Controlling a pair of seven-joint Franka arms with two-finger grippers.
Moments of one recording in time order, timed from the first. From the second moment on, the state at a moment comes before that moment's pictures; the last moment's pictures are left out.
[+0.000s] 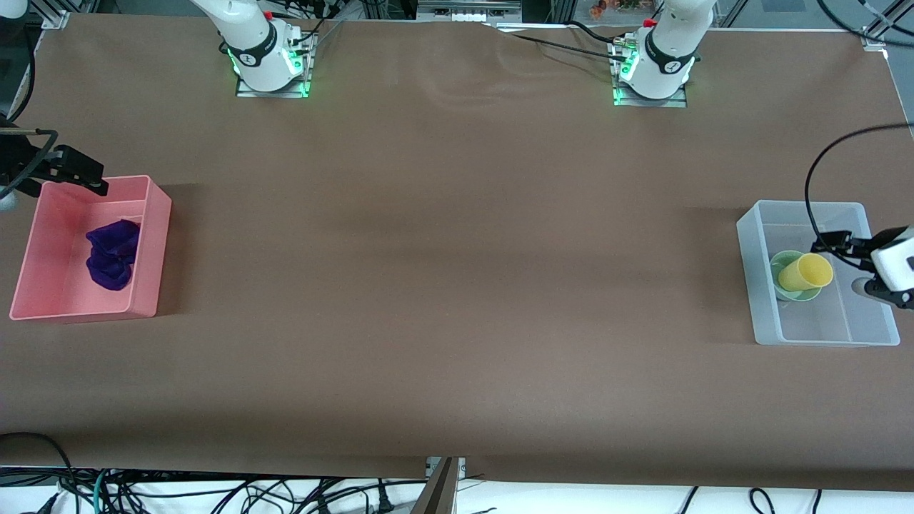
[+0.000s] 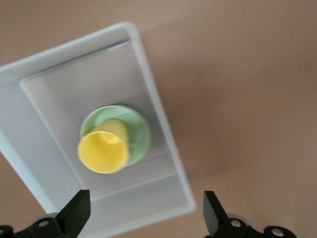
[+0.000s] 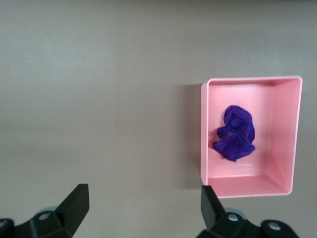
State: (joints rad) left arm 0.70 0.47 -0.59 -1.46 0.29 1.59 0.43; right arm -0.01 0.10 -0.02 -1.49 -0.04 1.56 -0.04
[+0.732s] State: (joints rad) left arm 0.42 0.39 -0.67 -1.24 0.27 1.38 0.21; right arm 0.00 0.10 -0.02 -1.49 -0.04 1.54 0.00
